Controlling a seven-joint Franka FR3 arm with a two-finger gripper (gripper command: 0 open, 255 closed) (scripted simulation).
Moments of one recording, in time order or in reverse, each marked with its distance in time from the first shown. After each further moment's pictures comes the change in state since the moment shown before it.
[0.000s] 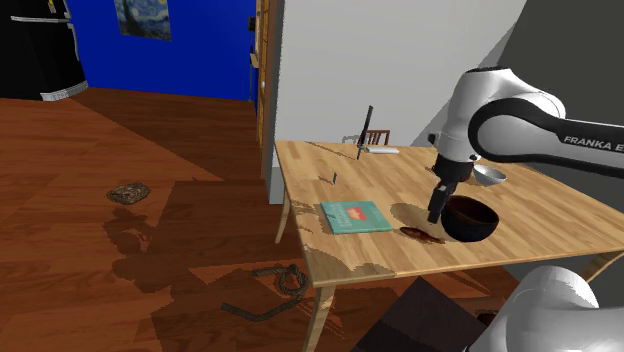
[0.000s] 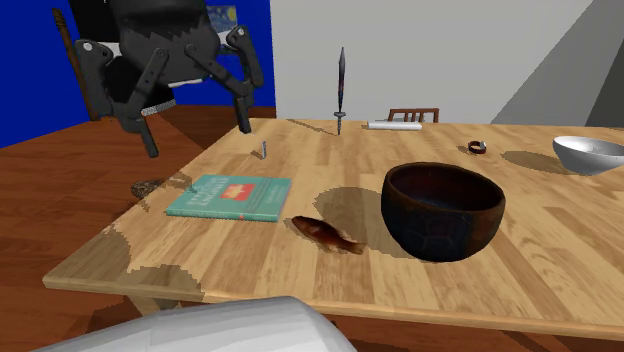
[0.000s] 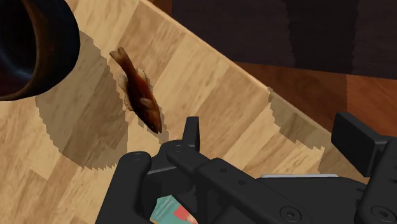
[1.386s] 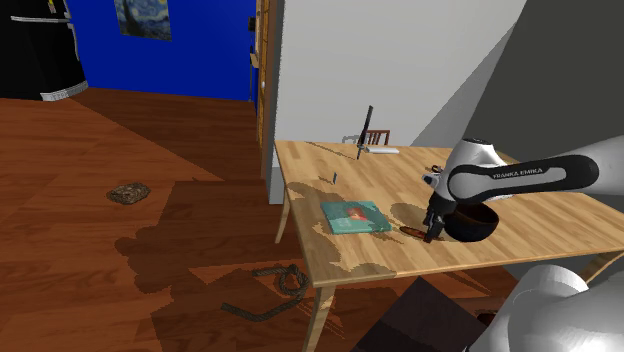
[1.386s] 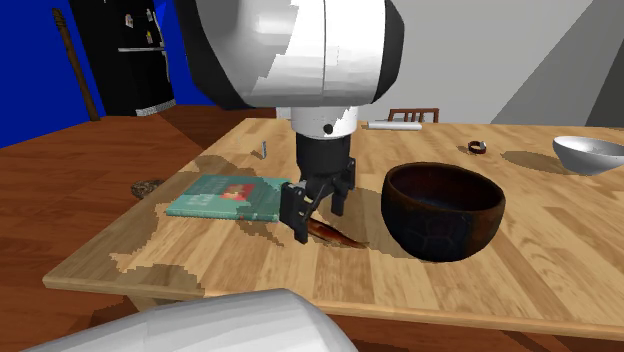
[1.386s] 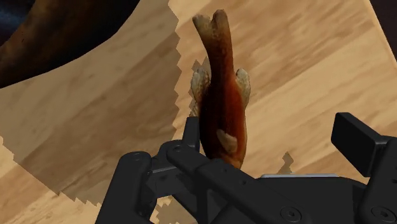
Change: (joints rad) arm 0.045 0.351 -0.637 -0.143 -0.248 0.671 -0.596
